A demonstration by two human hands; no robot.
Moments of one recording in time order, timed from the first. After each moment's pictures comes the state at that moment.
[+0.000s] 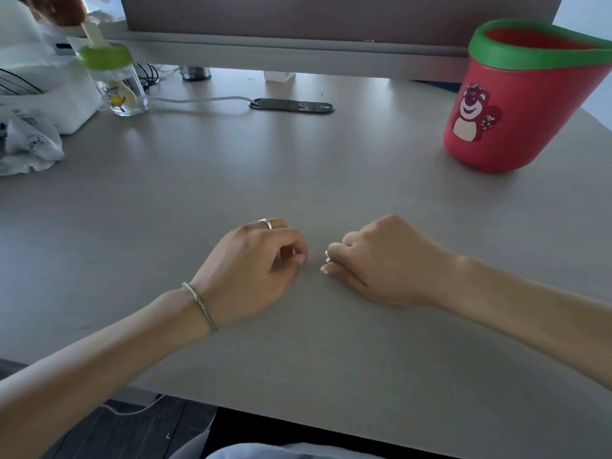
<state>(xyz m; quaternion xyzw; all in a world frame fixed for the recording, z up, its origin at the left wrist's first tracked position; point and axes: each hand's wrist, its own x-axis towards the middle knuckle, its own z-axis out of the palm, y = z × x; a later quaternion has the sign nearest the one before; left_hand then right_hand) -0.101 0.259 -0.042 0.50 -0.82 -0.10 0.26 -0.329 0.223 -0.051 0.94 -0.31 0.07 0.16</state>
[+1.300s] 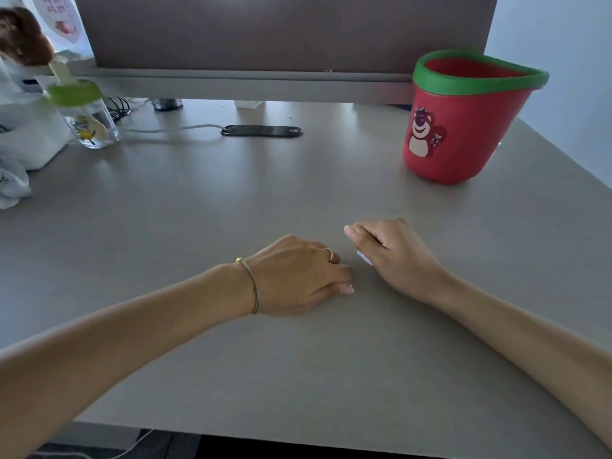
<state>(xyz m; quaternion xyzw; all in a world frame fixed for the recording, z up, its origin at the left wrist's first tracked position) -0.167 0.214 -0.044 0.23 -0.97 0.06 0.08 -0.371 0.223 -0.044 0.79 -0.48 0.33 -0.17</state>
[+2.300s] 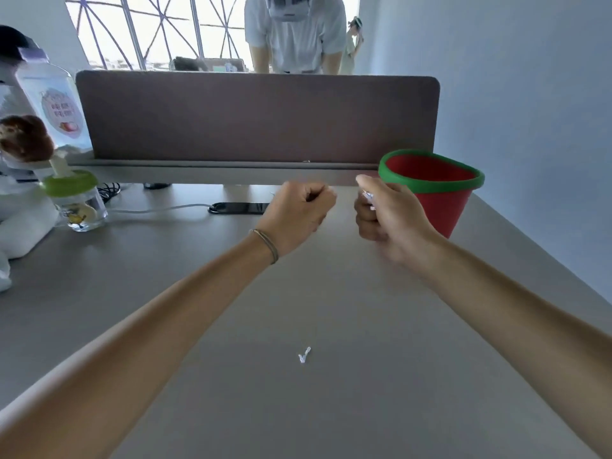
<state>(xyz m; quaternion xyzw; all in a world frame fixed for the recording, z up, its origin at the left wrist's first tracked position) -0.211 0.117 0.087 0.37 -0.76 -0.30 0.44 -0.368 0.148 0.095 0.47 -0.48 0.58 -0.46</state>
